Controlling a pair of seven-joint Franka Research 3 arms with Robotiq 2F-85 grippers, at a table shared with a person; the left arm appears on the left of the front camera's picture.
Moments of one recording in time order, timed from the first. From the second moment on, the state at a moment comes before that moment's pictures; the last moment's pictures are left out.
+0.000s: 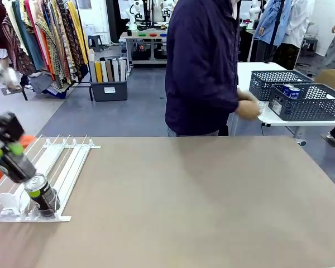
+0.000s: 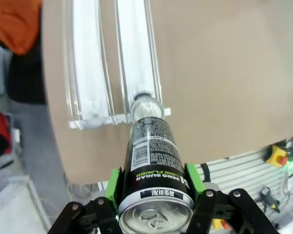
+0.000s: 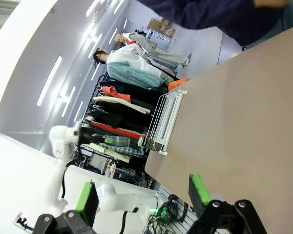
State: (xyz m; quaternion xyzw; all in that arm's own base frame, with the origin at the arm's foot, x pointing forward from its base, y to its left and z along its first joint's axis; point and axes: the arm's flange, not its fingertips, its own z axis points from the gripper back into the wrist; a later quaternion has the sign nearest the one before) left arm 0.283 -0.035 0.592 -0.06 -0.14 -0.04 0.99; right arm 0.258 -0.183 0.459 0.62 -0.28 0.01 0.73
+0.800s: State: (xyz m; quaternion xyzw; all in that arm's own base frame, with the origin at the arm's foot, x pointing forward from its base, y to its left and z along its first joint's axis) left arm 0.253 -0.006 0.621 -0.11 -0.21 -0.01 0.97; right arm 0.258 -0.183 0.459 0.62 -0.28 0.01 0.73
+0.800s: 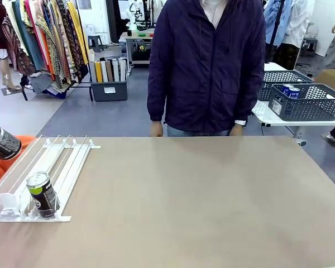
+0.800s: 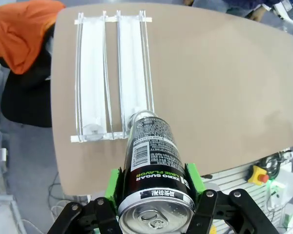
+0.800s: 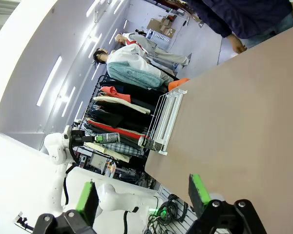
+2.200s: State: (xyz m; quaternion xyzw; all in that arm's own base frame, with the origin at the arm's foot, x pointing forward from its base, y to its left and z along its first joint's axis) left arm 0.424 -0.481 0.425 -0.02 -0.04 -0.34 0.94; right arm 0.258 -0.183 0.460 0.62 -0.28 0.01 0.73
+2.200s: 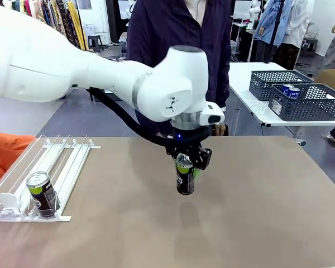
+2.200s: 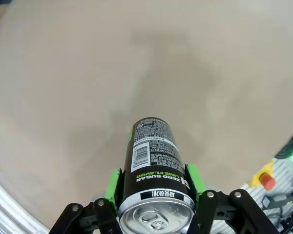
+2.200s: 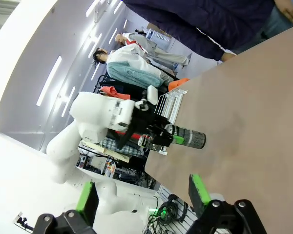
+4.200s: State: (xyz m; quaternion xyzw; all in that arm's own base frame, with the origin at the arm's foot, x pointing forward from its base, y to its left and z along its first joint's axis) left arm 0.380 -0.169 0.616 -0.26 -0.10 -0.24 0.93; right arm 0.257 -0.183 0.459 0.62 -0.28 0.01 0.73
